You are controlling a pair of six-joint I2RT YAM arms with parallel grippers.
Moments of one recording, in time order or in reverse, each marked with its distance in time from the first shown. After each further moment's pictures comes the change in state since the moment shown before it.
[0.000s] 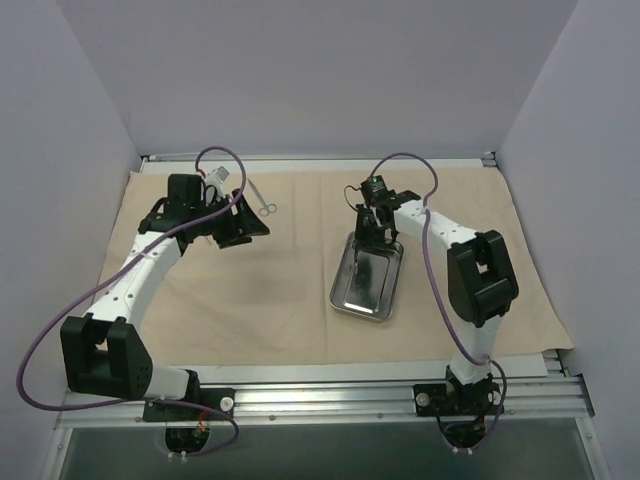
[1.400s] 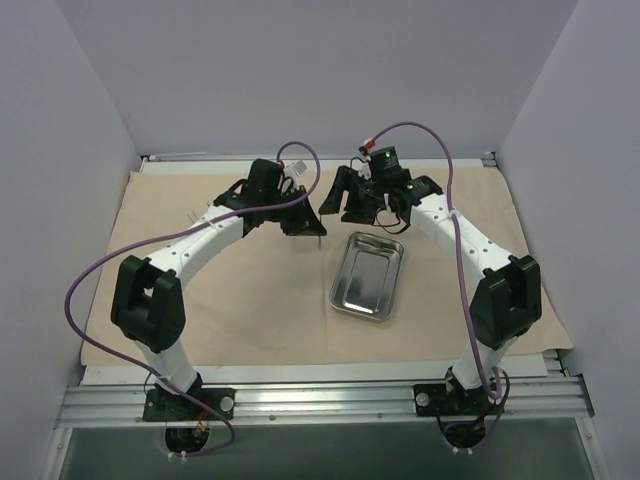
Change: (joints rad) left arm -0.375 0.344 0.267 0.174 0.018 -0.159; right arm 0.033 -0.233 0.081 0.090 -0.304 0.122
